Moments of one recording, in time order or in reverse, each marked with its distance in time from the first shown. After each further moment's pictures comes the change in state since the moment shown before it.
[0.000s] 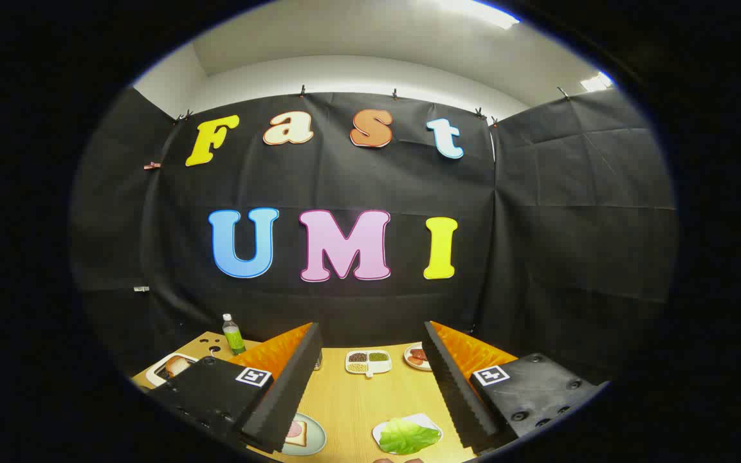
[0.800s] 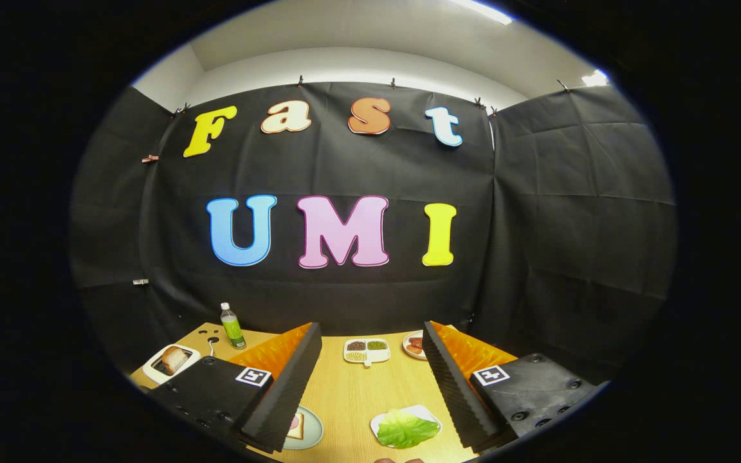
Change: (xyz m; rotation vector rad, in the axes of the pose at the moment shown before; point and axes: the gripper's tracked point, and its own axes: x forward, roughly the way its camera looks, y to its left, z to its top) arm 0.001 -0.010 -0.024 -0.004 0.060 -0.002
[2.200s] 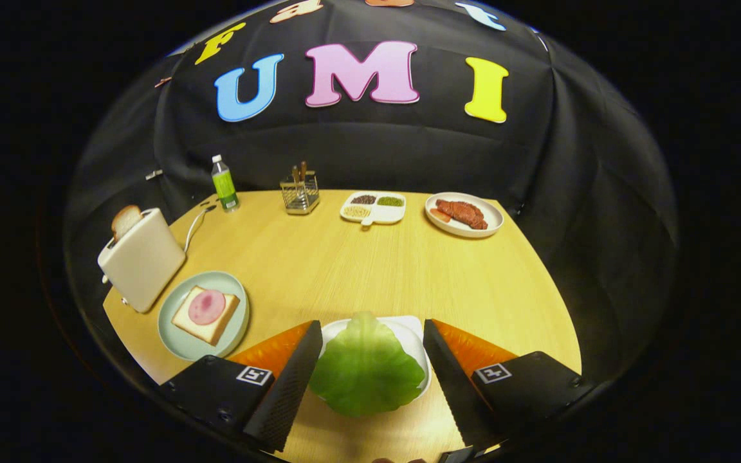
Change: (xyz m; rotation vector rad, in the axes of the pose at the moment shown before) arm 0.070 -0.073 -0.299 -0.098 0.623 0.253
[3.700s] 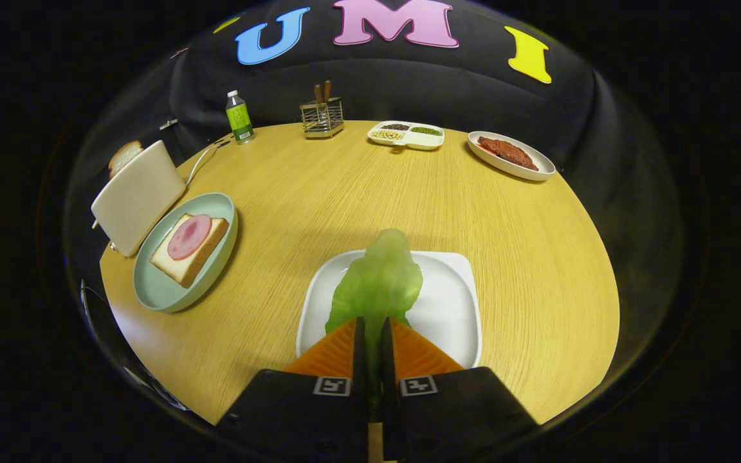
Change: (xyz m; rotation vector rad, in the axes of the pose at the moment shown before) arm 0.045 0.015 -0.076 -0.048 0.226 0.113
